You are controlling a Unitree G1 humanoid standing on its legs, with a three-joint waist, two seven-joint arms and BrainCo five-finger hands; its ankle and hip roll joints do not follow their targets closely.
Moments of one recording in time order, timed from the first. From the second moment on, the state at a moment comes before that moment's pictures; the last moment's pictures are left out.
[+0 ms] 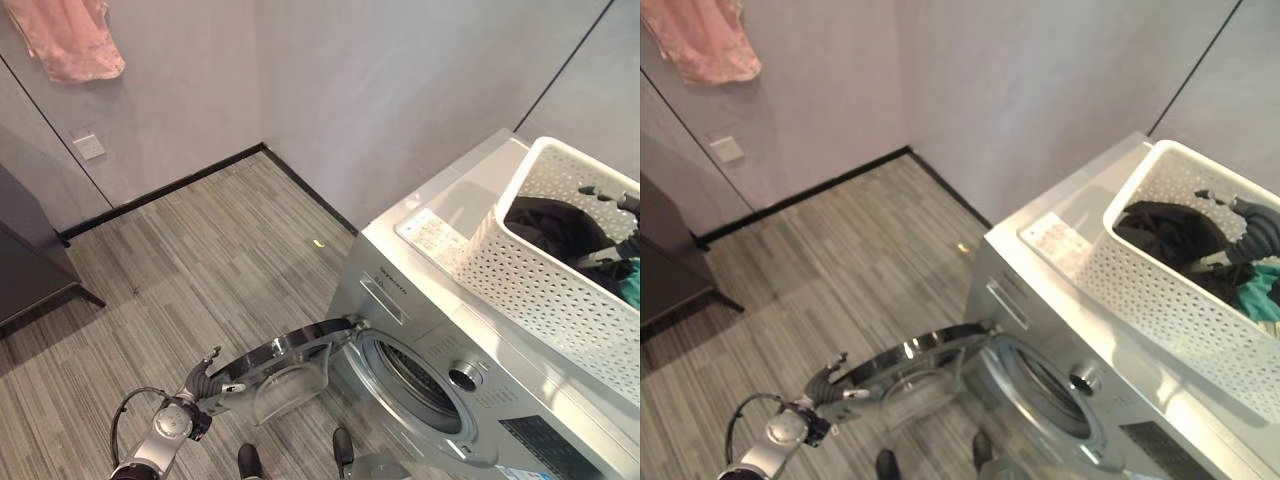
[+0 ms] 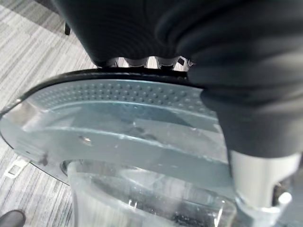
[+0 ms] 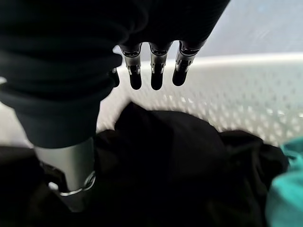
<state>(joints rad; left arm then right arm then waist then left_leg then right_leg) -0.04 0.47 -0.27 0.75 0.04 -0.17 0.07 -0.06 -1.50 0.06 0.25 0.15 -0.11 0.19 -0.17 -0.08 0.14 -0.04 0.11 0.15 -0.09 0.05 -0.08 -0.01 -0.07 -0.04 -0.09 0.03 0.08</state>
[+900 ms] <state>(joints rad) -0.09 0.50 -0.36 0.67 -0.04 -0.20 0.06 -0.51 -1.39 0.44 0.48 0.05 -0.08 0.22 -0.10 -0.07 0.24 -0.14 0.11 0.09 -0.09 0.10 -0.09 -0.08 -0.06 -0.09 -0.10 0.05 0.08</state>
